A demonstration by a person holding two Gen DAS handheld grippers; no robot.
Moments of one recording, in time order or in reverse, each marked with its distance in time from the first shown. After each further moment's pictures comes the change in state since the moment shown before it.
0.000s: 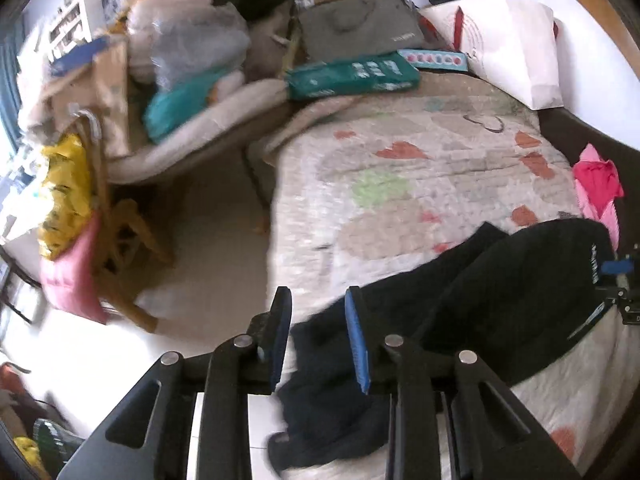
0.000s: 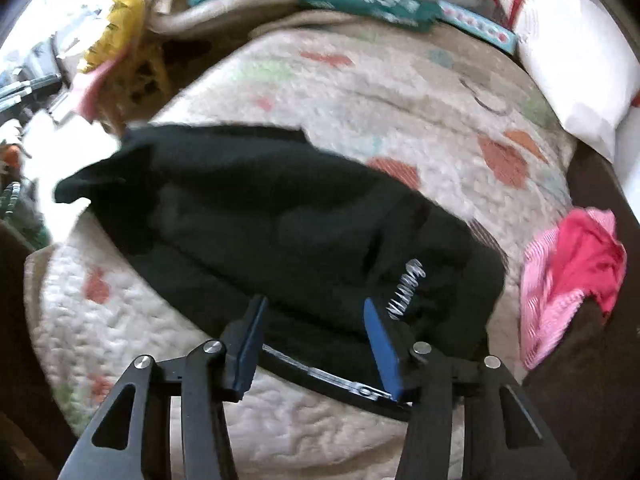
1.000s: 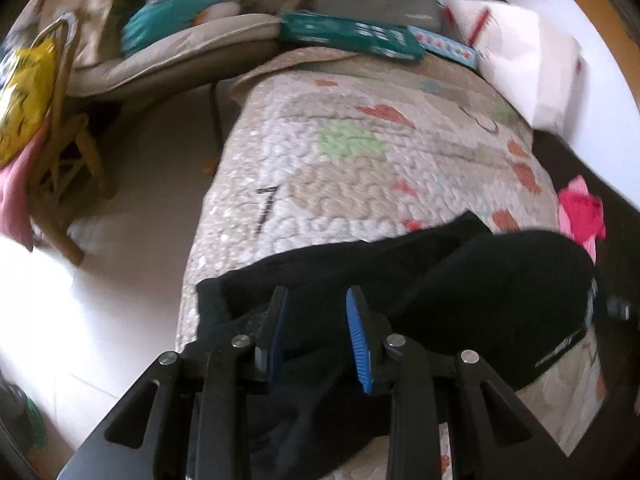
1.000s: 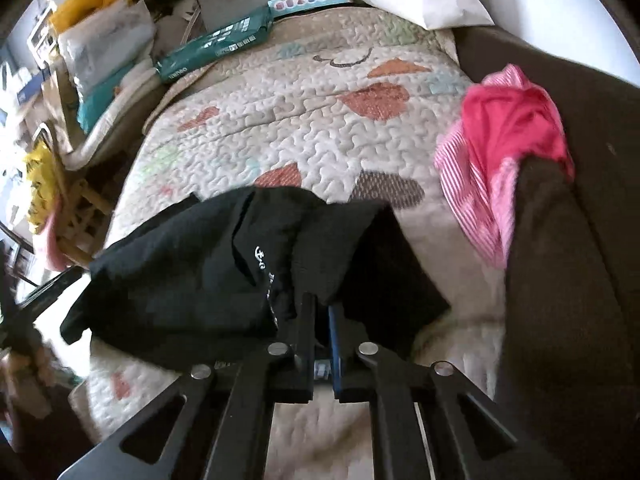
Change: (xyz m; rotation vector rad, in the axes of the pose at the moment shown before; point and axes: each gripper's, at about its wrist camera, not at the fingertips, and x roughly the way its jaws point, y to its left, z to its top) left arm 0.058 0.007 -0.032 -0.245 0.107 -0.175; right arm -0.040 -0.079 -0.042 0.545 -0.076 0.028
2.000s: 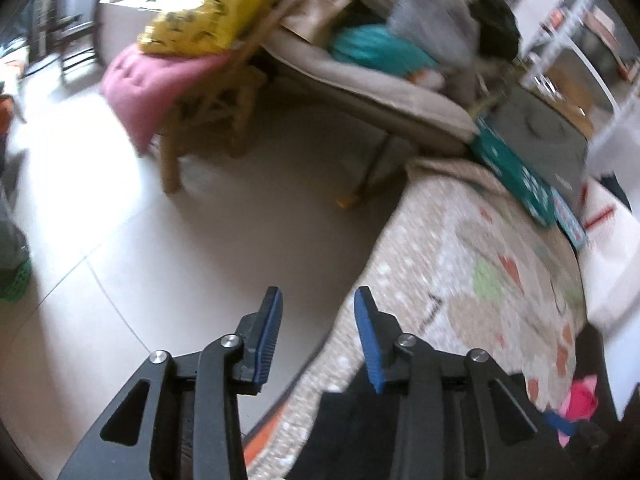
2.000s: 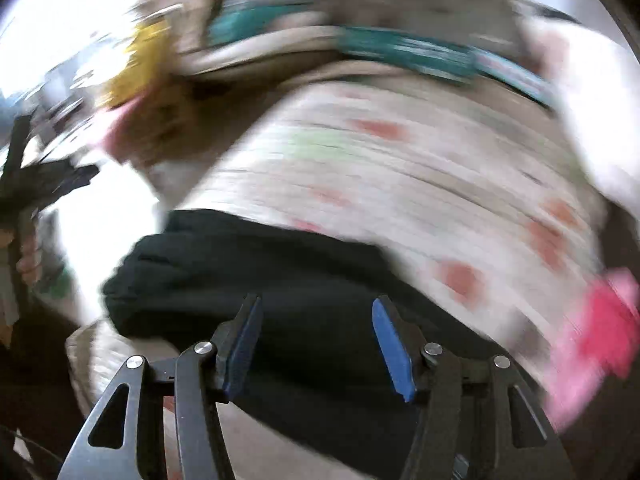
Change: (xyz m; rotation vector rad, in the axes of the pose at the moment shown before) left arm -0.069 0.161 0.004 -0.579 -0.168 0.188; right arm 0.046 0.212 0.034 -0.607 -0.001 0.159
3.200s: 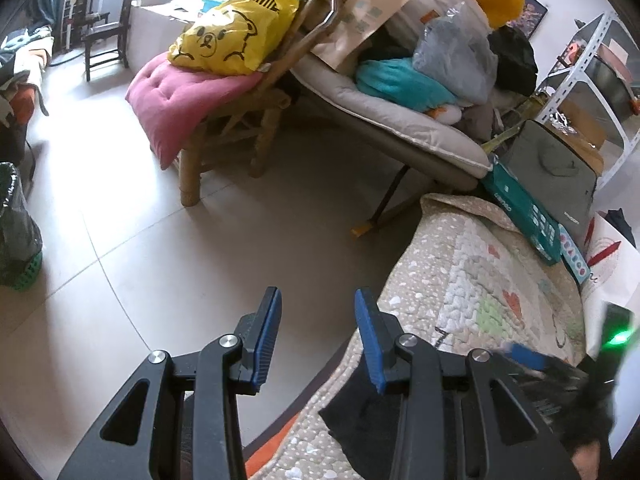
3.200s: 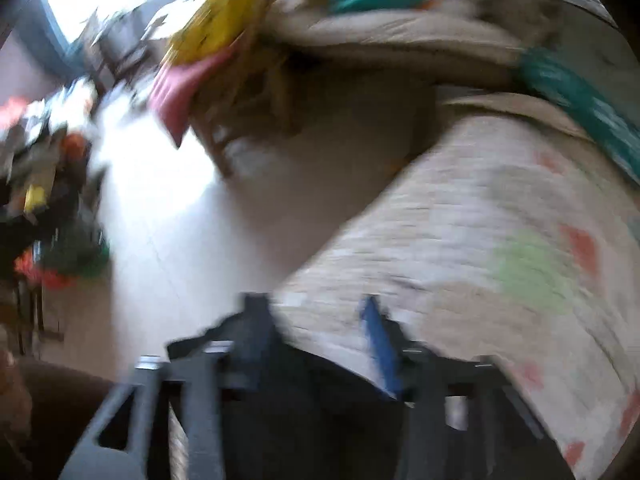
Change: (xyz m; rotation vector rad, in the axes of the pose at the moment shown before) left arm -0.015 0.011 0.011 -0.058 -0.064 0.012; right arm 0.119 0.090 0.131 -0.113 0.048 0.139
